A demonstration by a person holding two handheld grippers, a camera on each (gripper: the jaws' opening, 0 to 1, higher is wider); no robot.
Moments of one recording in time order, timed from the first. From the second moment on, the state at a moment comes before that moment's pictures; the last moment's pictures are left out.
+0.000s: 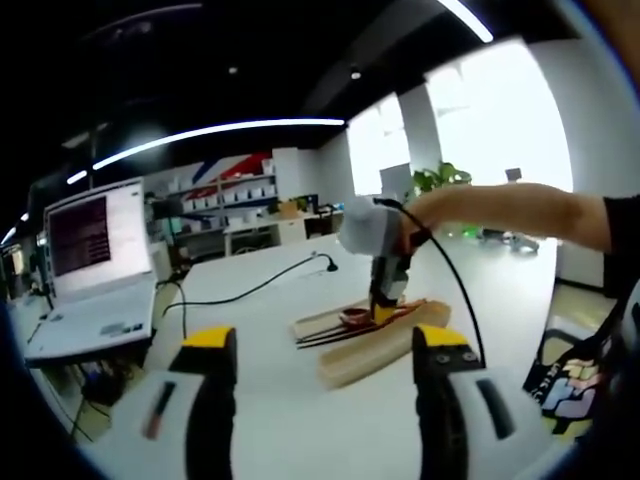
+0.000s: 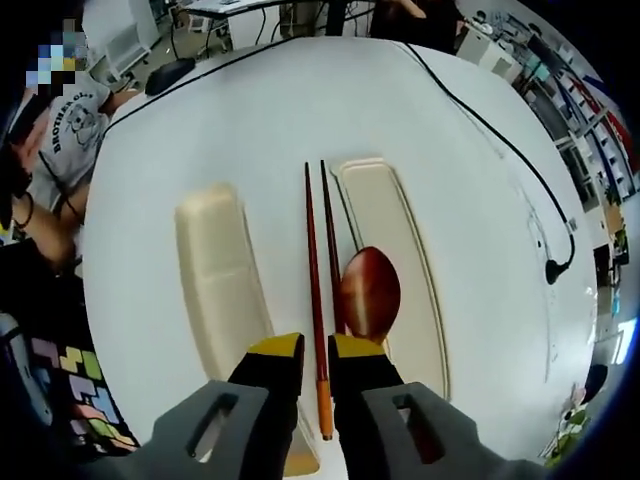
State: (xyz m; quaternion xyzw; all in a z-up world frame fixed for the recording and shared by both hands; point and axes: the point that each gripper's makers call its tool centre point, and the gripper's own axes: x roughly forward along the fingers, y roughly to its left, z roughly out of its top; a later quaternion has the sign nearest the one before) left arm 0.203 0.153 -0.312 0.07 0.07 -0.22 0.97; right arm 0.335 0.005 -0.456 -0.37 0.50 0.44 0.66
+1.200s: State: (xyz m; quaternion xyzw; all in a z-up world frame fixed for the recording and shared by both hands) left arm 0.197 0.157 -0.315 0.08 0.07 -0.21 0.97; right arm 0.332 0.000 -0.468 -0.40 0.49 0.46 0.62
